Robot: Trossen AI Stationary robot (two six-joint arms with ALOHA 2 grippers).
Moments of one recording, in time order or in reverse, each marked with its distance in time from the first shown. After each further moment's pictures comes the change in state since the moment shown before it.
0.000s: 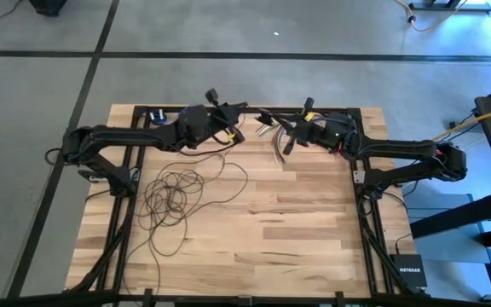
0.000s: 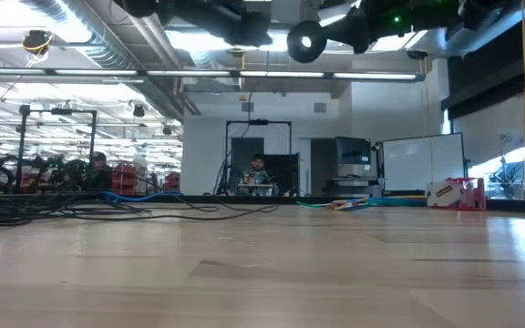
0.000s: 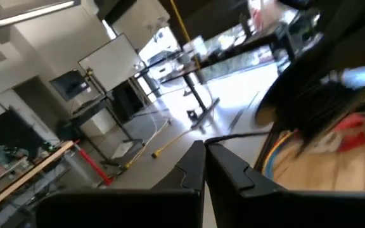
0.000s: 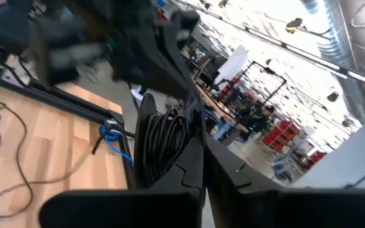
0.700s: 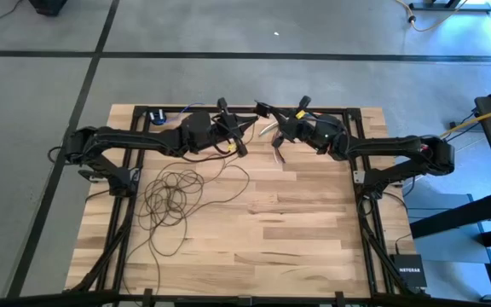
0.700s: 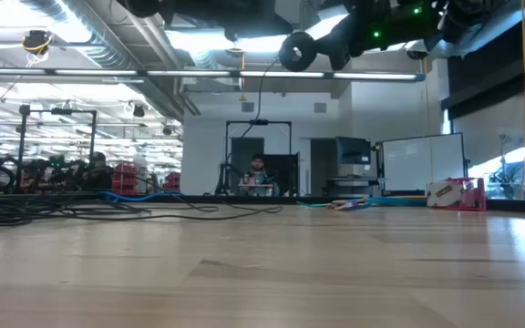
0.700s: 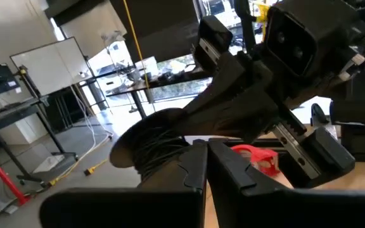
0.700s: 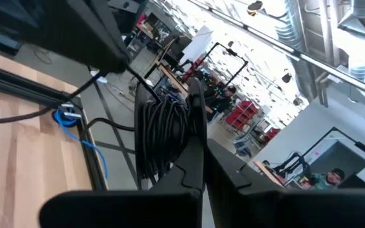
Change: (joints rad) left arm -0.073 0.043 0.000 0.055 0.184 -0.200; right arm 0.000 0.147 0.015 0.175 0.194 -0.044
